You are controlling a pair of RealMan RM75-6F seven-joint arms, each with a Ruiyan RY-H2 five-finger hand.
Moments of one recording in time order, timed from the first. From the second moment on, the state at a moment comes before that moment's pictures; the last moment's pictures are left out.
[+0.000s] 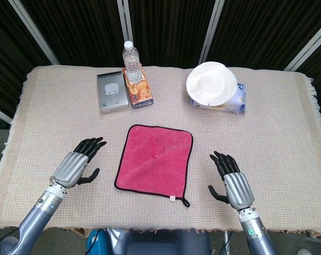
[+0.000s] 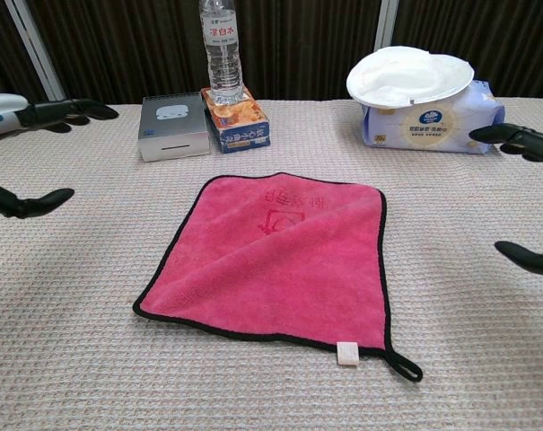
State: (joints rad) left arm -0.45 -1.26 -0.05 -1.86 1.40 1.19 0.16; right arm 0.27 -1.42 0.00 -1.80 -1.51 1.40 -0.15
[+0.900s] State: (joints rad) left arm -0.78 -1.39 -0.16 -1.65 0.95 0.89 0.79; right arm 0.24 -1.39 0.01 -1.76 -1.55 1.41 -0.04
